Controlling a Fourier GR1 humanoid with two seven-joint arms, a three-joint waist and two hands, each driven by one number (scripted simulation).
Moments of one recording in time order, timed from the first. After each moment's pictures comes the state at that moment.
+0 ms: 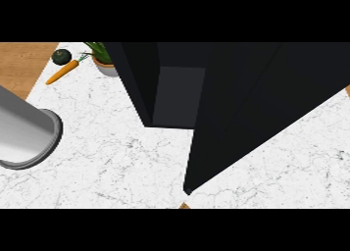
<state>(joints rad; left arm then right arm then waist) 0.36 1.15 -0.40 -1.76 1.25 -0.15 -0.92 -0.38 -0.16 0.88 -2.33 0.01 -0.29 0.64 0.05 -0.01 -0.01</state>
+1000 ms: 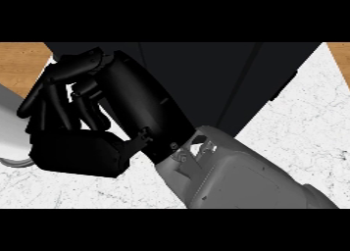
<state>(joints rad) 0.48 1.20 -0.20 -1.60 1.28 -0.37 -0.86 -1.03 0.00 0.51 -1.60 -0.24 -0.37 0.47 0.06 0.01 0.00</state>
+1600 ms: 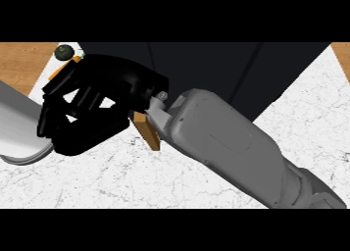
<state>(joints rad) 0.50 1.18 -0.12 -1.60 1.27 -0.40 -0.81 -1.16 0.00 0.47 -1.26 -0.60 0.17 0.54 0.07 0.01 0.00</state>
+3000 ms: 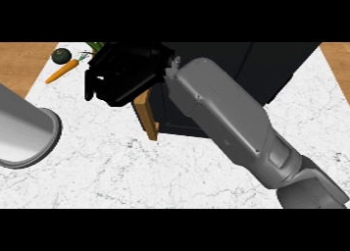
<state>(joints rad) 0.50 1.06 0.05 -1.55 1.23 -0.48 -0.65 -1.27 0.00 0.39 -0.75 -0.77 0.58 0.30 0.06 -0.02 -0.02</state>
